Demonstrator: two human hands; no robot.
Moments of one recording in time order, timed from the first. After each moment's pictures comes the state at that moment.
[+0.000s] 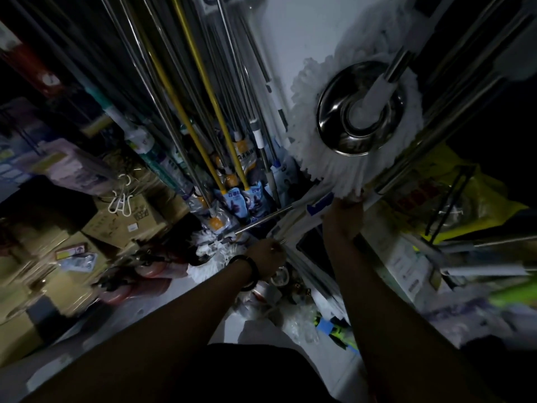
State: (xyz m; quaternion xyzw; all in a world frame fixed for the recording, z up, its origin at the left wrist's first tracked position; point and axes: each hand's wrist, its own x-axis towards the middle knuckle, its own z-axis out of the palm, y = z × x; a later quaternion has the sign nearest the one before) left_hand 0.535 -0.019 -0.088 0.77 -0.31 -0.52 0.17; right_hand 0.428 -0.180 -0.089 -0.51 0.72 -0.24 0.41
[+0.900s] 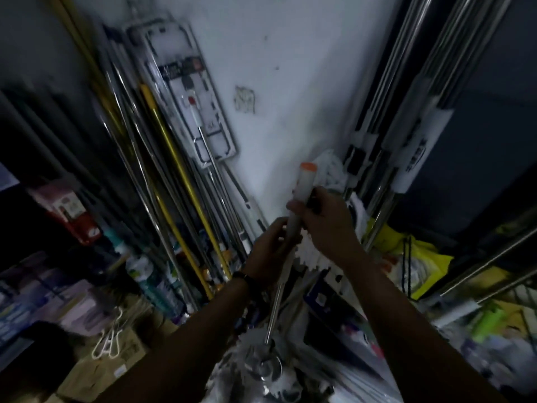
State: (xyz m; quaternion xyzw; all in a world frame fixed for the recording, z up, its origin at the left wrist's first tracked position) left_hand 0.641 -0.061 0.118 0.59 -0.53 -0.32 0.52; right_hand 0.516 -0.128 0.204 -0.73 0.39 -0.38 0.41
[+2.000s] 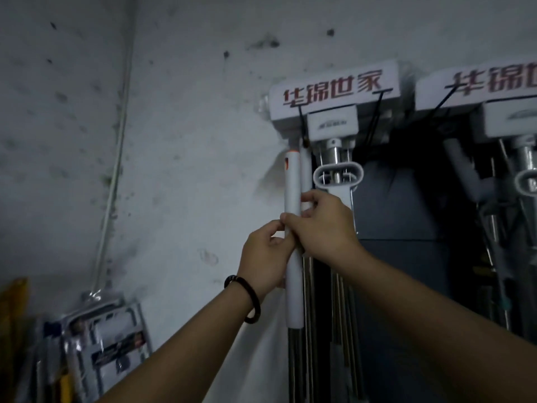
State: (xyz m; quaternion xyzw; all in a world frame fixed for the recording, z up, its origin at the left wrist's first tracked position) left_hand 0.611 -0.153 0.602 0.36 -0.64 -0.22 0.64; right_hand 0.490 -0.173 0.648 -0.69 0.36 -0.62 0.07
